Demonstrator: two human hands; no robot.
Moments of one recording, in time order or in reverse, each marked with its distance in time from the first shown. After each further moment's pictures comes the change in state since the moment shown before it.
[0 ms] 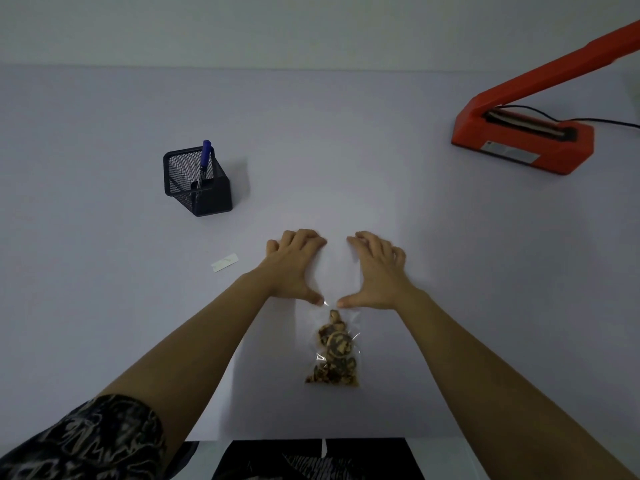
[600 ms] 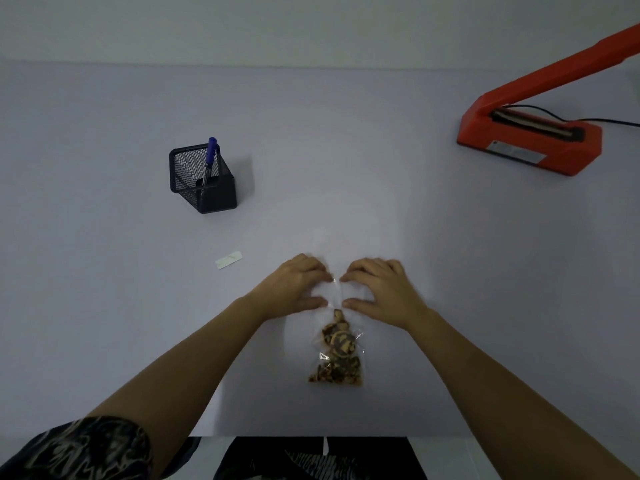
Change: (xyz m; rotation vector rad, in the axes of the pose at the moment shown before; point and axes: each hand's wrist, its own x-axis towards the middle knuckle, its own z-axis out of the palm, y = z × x) left_hand -0.020 -0.008 0.029 -0.150 0.165 0.333; right_hand -0.019 0.012 0.024 0.075 0.173 -0.290
